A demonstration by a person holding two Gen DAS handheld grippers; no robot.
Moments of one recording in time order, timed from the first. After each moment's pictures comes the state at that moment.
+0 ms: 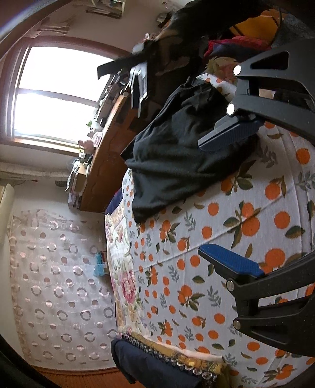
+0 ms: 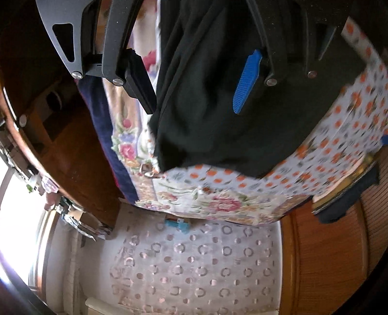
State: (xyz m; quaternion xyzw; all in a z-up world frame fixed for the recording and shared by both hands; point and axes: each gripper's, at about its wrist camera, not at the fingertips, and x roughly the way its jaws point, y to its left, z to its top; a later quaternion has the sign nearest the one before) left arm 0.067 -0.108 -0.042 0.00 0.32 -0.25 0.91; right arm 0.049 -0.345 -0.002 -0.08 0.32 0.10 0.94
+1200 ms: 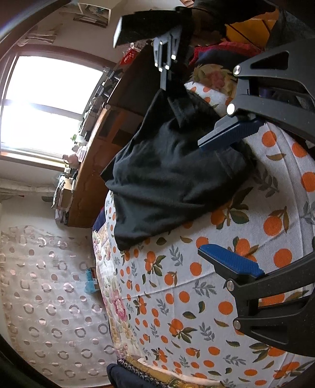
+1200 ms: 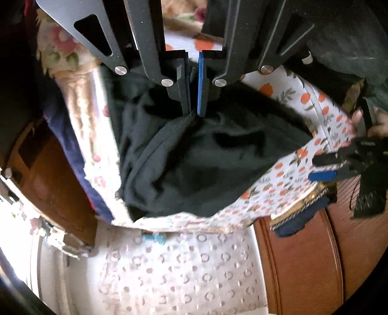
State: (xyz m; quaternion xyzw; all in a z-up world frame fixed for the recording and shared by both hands) left arm 0.065 -0.149 -0.059 0.01 0.35 -0.29 0.89; right arm -0.052 -0.370 -0.002 -0.03 0.34 0.16 0.93
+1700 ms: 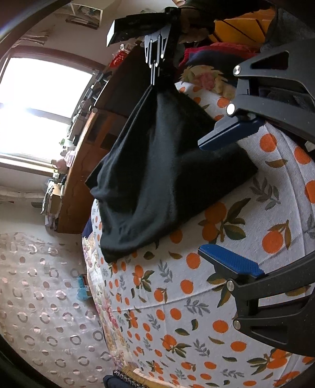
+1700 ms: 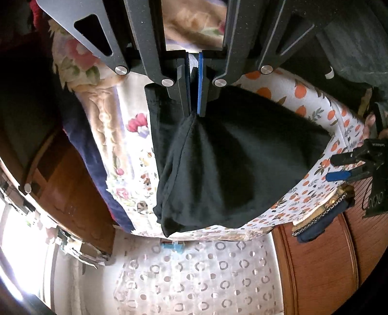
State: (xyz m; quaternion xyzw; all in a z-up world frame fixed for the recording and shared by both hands) left arm 0.068 -0.167 -0.076 0.03 0.38 -0.30 0.88; right arm -0.063 -0.388 -0.017 -0.03 0.37 0.11 0.92
